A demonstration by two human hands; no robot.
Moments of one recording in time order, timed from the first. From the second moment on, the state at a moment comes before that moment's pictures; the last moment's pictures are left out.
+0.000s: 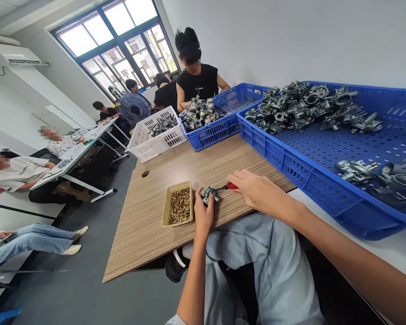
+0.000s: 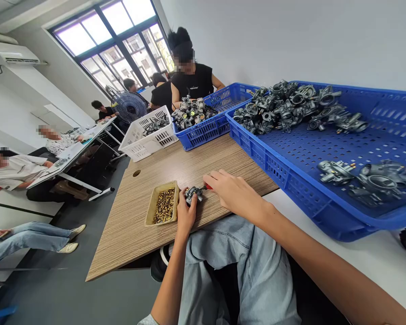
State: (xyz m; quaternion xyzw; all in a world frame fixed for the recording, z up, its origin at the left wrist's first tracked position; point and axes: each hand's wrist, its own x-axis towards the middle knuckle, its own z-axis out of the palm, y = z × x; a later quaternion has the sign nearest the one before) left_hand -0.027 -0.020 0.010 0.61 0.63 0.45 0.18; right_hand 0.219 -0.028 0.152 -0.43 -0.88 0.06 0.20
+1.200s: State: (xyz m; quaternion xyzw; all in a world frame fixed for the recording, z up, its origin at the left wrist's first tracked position) left_hand -0.026 -0.021 0.003 0.62 0.61 0.46 0.18; right_hand 0.242 -0.030 0.179 -0.45 -0.84 0.16 0.26
